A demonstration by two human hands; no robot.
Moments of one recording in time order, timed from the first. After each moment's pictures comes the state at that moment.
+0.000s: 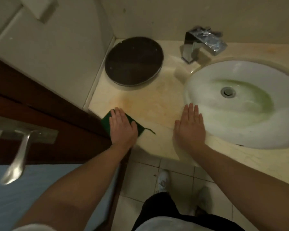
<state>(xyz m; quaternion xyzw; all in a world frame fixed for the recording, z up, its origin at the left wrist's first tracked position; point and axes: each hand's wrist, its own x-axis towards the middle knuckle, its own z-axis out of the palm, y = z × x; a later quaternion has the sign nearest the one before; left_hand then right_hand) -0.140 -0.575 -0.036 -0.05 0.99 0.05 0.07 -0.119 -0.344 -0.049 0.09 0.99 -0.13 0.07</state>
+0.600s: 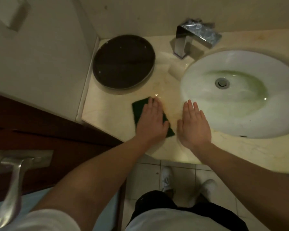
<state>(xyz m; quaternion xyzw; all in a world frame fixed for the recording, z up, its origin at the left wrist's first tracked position) -0.176 -0.505 -0.037 0.25 0.96 0.05 0.08 -0.120 -0.346 -0.045 0.09 0.99 -0.10 0.07</state>
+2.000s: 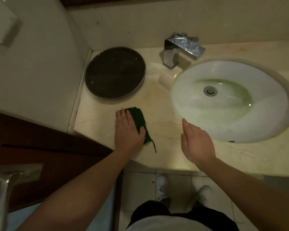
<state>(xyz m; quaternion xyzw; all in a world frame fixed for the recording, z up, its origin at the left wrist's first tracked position) -0.177 -0.545 -0.036 0.08 0.99 0.07 0.09 -0.084 -0.314 -0.039 0.05 0.99 -0.15 0.01</state>
